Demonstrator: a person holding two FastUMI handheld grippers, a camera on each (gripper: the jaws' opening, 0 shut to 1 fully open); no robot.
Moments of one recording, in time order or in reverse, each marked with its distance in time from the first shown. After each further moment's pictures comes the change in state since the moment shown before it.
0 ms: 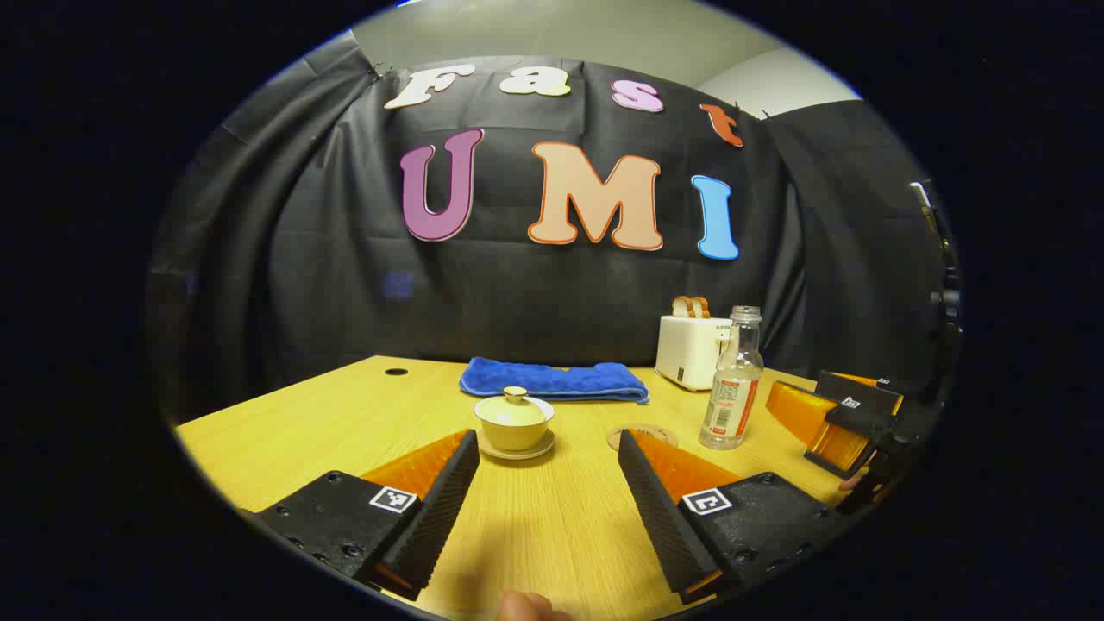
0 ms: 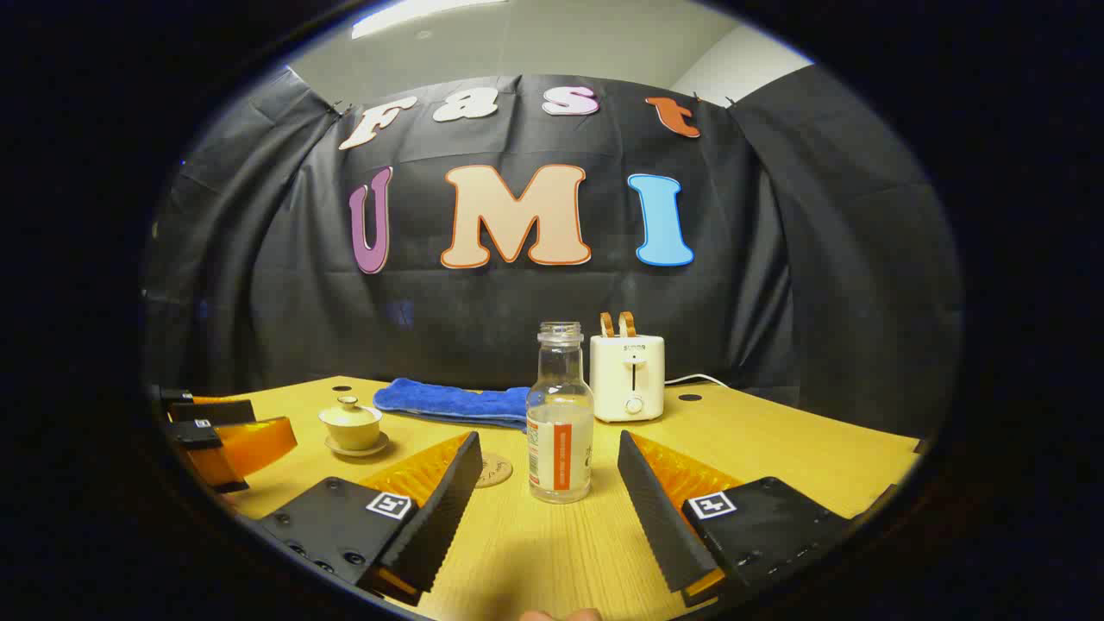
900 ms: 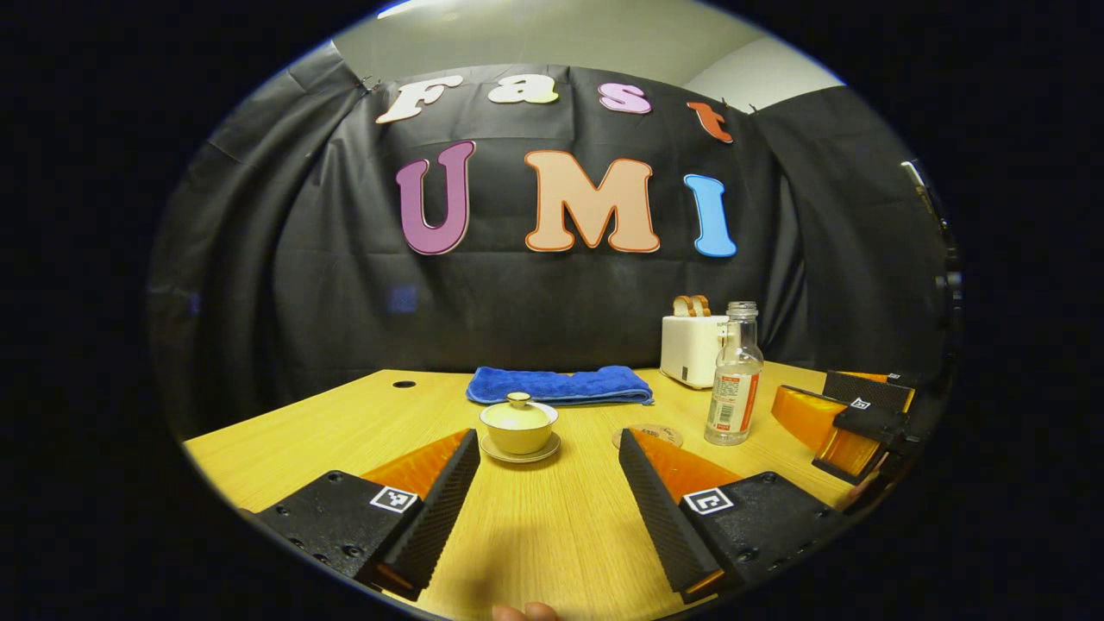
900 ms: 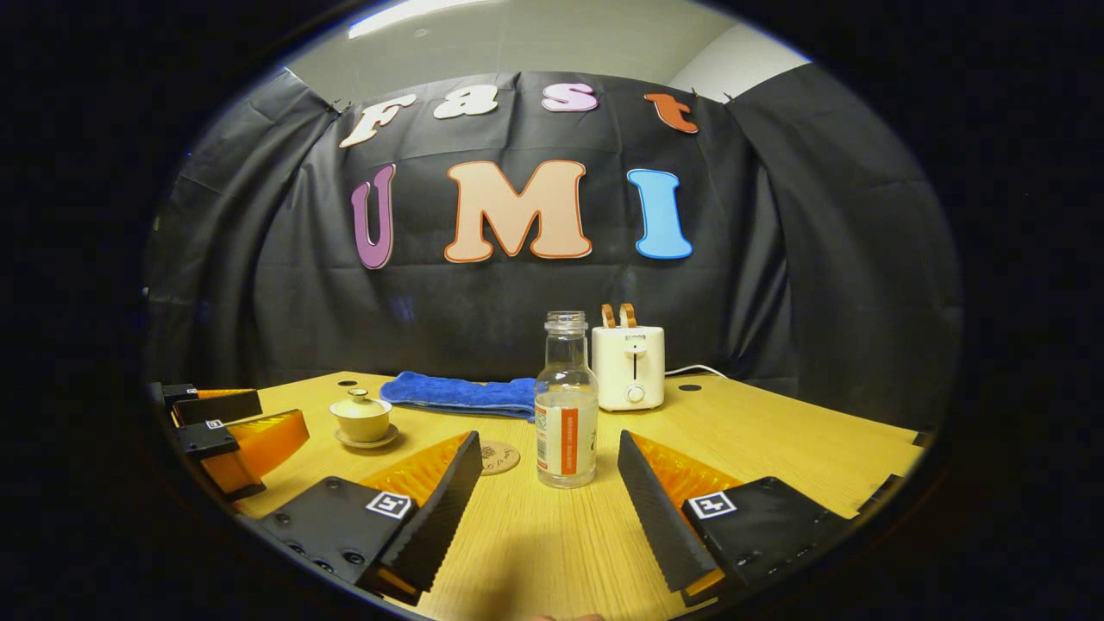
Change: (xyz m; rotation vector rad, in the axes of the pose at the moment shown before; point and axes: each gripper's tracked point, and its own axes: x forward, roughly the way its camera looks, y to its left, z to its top) left arm -0.009 0.000 0.002 0.048 -0.019 0.020; right arm -0.018 0.005 -0.006 0.009 -0.007 -0.007
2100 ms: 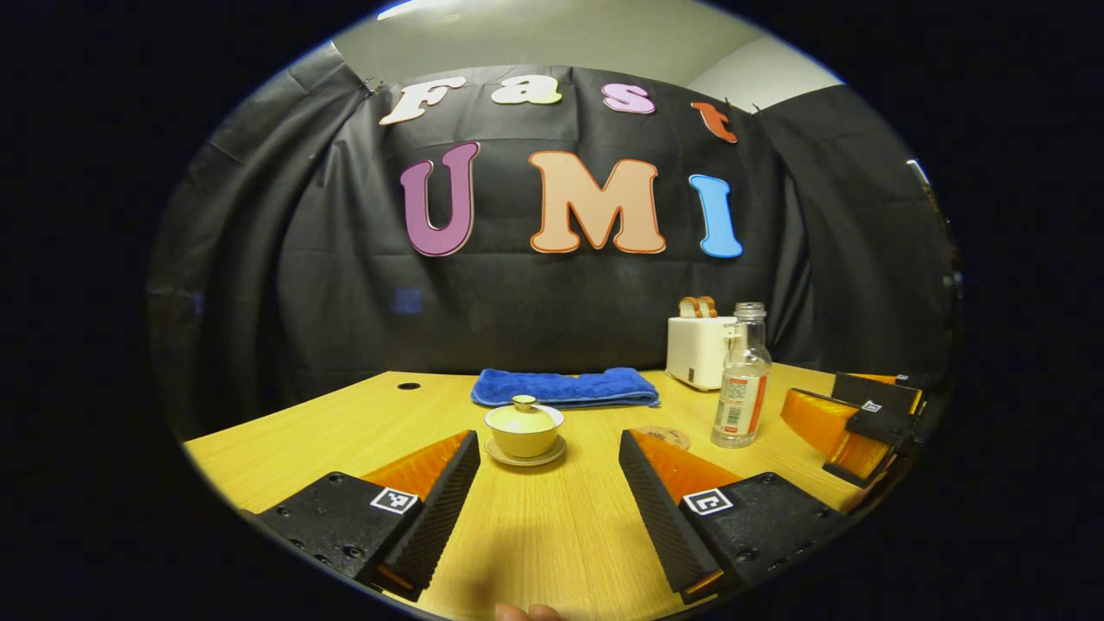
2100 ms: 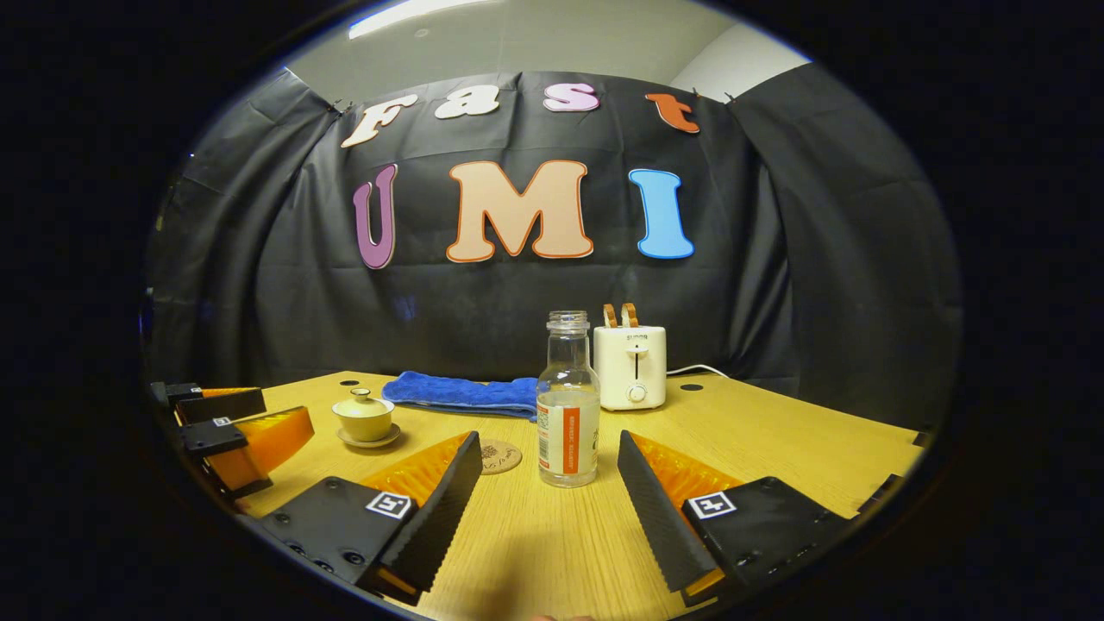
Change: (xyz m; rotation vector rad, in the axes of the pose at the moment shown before) left arm 0.019 0.013 -0.001 0.003 0.001 0.047; right arm 0.001 0.002 -0.002 0.000 0.002 0.011
